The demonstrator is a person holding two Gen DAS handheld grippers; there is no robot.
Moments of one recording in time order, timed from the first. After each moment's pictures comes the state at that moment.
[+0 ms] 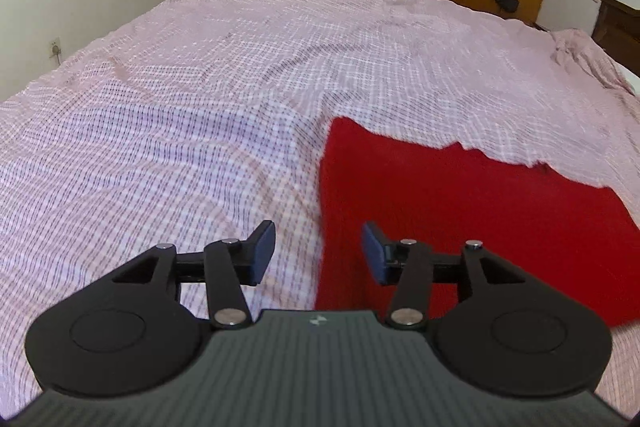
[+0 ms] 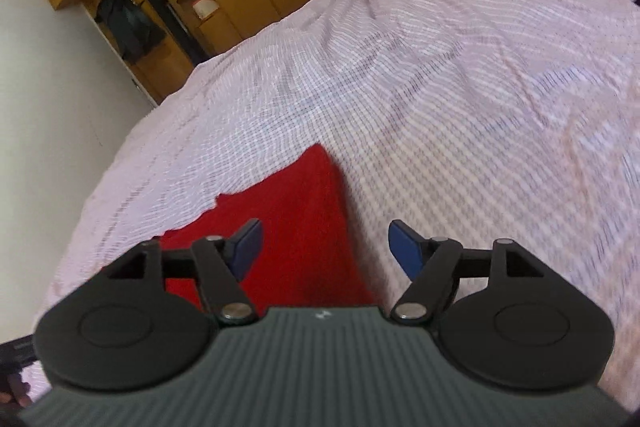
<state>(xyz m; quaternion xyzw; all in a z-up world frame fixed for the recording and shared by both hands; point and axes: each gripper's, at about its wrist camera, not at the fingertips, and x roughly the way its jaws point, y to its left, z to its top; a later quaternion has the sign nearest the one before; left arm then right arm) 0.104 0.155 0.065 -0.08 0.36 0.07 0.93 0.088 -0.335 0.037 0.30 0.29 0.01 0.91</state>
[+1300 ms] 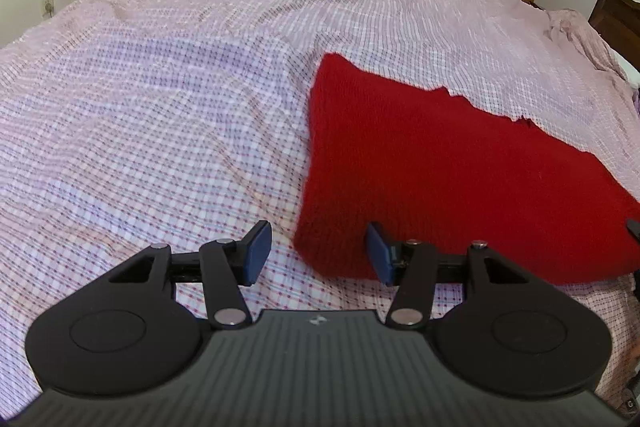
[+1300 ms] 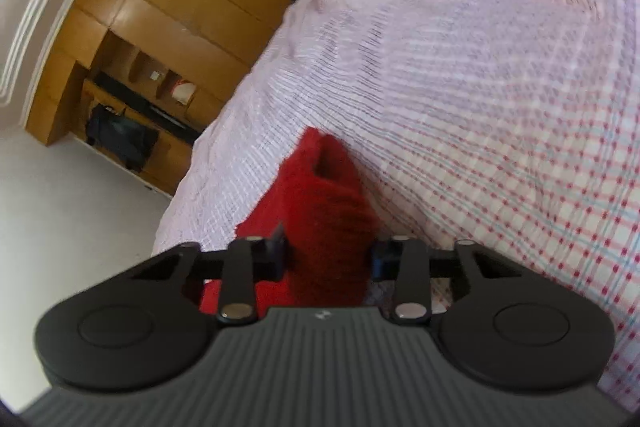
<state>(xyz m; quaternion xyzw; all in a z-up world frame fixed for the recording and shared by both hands) 0.076 0.151 0.043 -0.11 0.41 0.06 0.91 0.091 -0.309 -0.029 0.47 0.21 -0.02 0.85</state>
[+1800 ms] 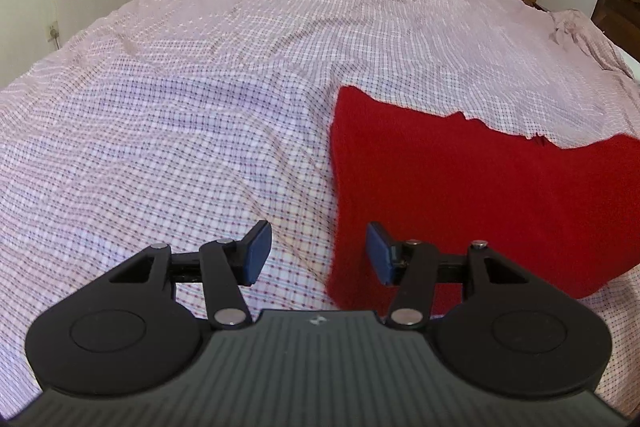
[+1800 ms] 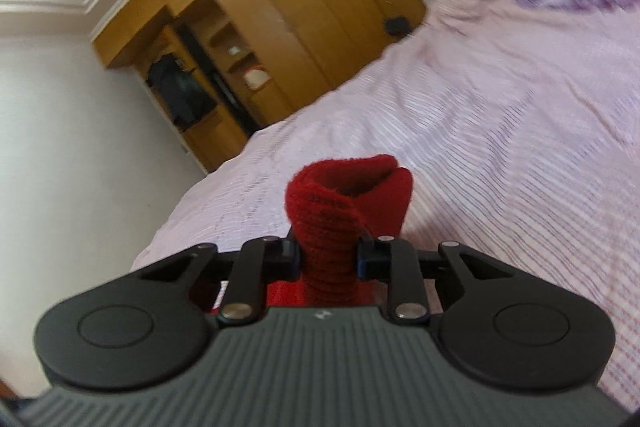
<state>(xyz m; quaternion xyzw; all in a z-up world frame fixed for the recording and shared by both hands) 0.088 0.168 0.056 -0.08 0.39 0.07 0.91 0.104 -0.265 0.054 0.31 0.15 0.05 0.94</state>
